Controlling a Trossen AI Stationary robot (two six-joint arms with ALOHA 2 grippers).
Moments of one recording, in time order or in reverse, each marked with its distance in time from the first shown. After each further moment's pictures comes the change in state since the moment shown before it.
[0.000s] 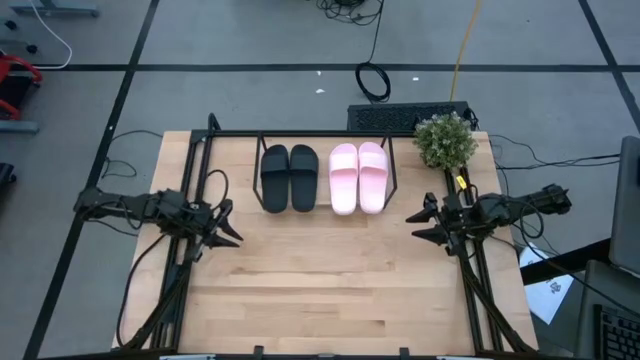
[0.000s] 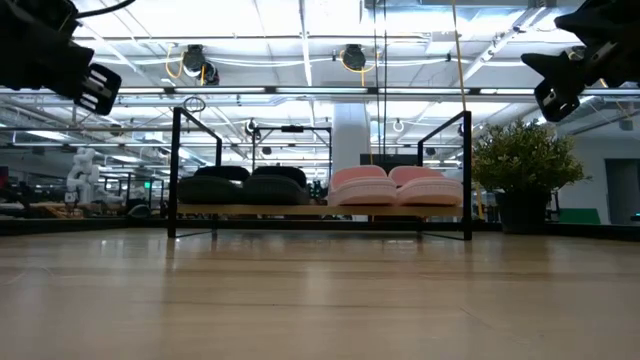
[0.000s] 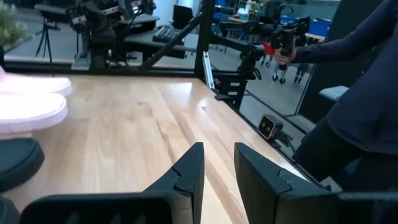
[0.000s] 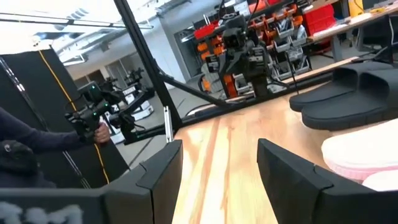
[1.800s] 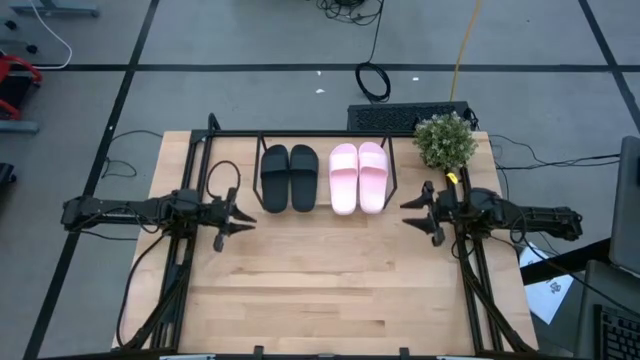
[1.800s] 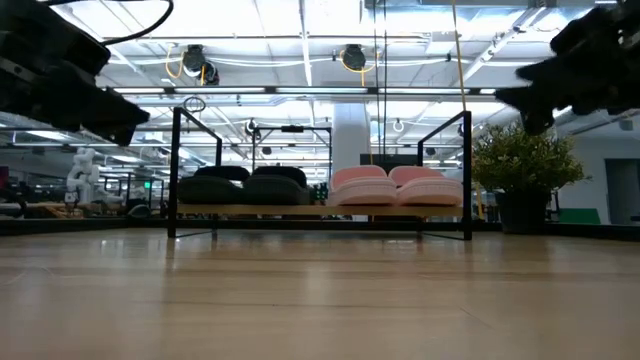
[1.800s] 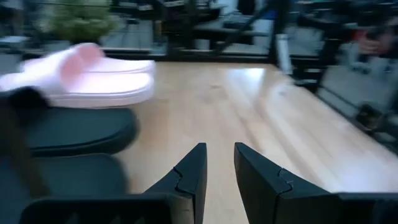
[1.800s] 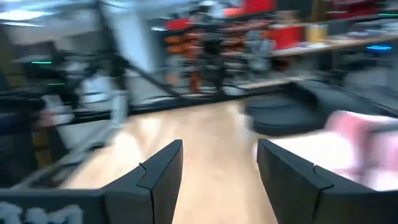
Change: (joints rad) left arm 0.188 0.134 -0.103 0.174 -0.072 0.106; right arm -0.333 0.008 -0.055 0.021 -0.253 -0.210
